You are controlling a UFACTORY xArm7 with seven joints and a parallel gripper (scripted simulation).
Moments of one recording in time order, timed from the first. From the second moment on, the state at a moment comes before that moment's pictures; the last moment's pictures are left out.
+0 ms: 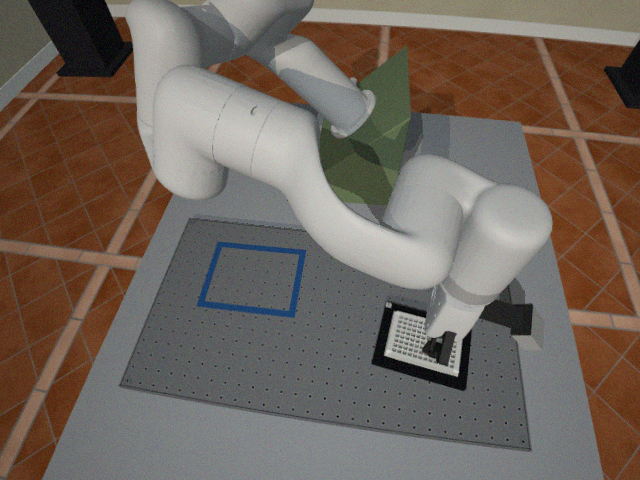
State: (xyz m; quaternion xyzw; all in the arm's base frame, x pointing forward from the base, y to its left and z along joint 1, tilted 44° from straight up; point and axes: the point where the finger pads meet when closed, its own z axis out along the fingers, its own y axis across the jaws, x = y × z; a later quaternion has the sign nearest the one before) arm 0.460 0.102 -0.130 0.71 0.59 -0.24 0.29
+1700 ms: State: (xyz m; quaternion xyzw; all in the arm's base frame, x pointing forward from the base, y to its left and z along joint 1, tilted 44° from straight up) arm 0.460 0.060 -0.173 0.71 0.59 -0.24 0.29
